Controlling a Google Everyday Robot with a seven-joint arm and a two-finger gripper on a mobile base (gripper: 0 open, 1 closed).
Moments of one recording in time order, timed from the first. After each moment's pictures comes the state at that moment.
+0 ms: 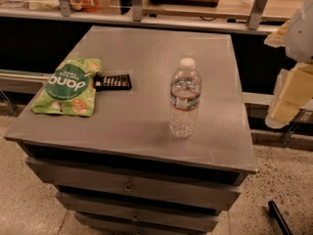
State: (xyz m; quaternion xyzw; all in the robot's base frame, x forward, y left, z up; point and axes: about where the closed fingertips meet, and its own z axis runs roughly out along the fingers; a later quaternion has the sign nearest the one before) arm 0.438 -0.216 0.979 -0.60 0.78 -0.04 0.16
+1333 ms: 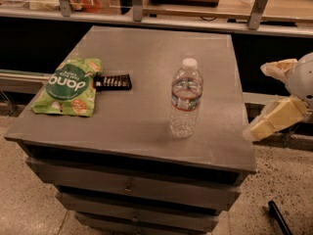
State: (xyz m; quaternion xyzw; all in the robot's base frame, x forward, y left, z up) arm 0.446 -0.209 0.927 -0.51 0.78 0.12 0.34
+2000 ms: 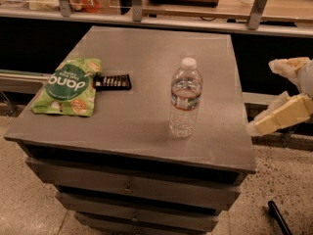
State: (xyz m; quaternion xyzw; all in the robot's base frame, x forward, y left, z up) arm 0.448 -0.212 0.940 -0.47 0.77 0.15 0.39
